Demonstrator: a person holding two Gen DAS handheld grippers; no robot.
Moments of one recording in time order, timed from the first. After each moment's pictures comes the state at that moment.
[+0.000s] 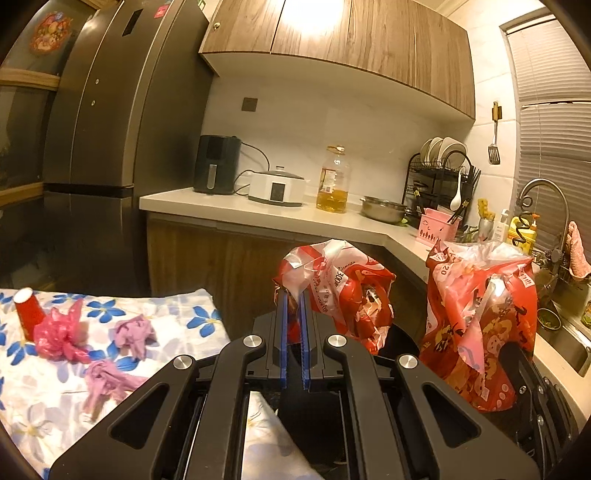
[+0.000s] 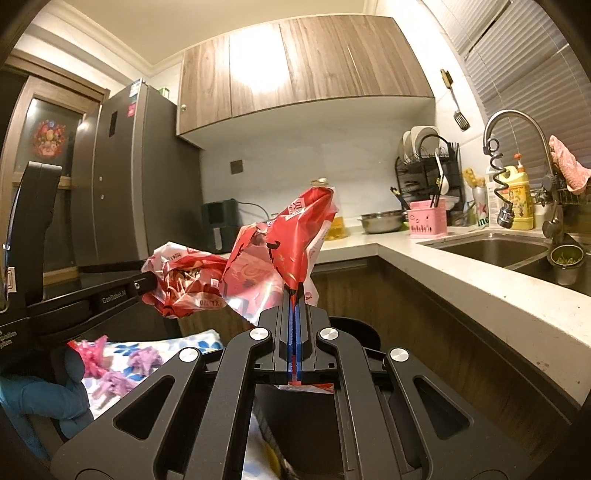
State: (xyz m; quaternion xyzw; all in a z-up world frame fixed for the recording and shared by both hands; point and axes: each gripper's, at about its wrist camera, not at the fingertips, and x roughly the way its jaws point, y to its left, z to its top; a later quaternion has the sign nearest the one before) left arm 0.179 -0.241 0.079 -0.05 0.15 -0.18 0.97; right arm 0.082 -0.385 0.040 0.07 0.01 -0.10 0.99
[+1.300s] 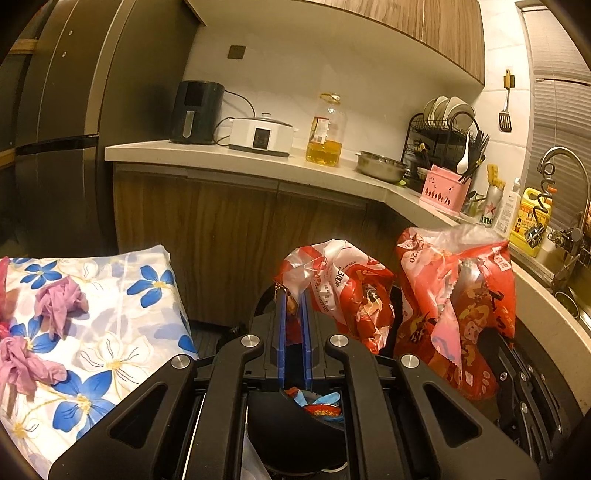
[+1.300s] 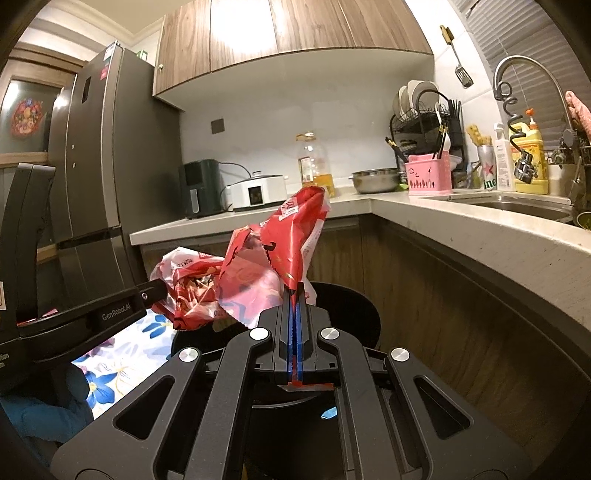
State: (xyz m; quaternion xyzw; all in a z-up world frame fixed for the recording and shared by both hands) left arm 0.275 -0.305 0.002 -0.05 0.22 -0.20 0.95; right arm 0.184 -0.439 -0.020 0.08 0.08 -0.11 0.99
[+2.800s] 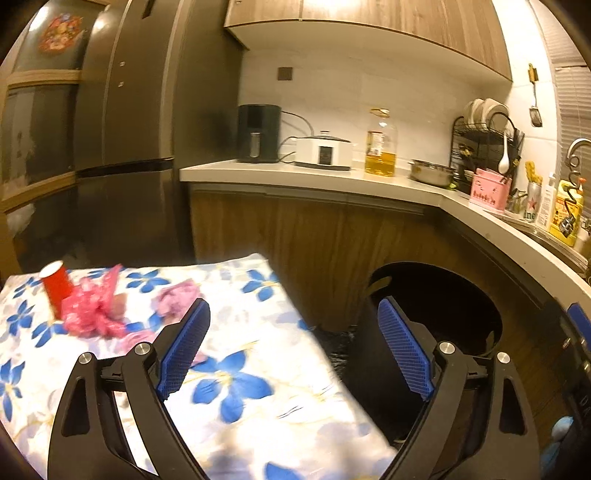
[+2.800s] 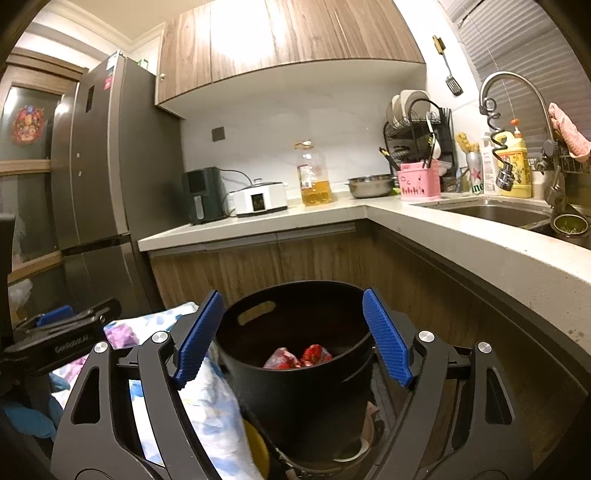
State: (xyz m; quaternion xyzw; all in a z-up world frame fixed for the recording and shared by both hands) left arm 0.206 -0.201 0.026 -0.01 0.20 -0.08 0.98; right arm 0.124 -0.396 0.009 0.09 0.07 -0.12 0.99
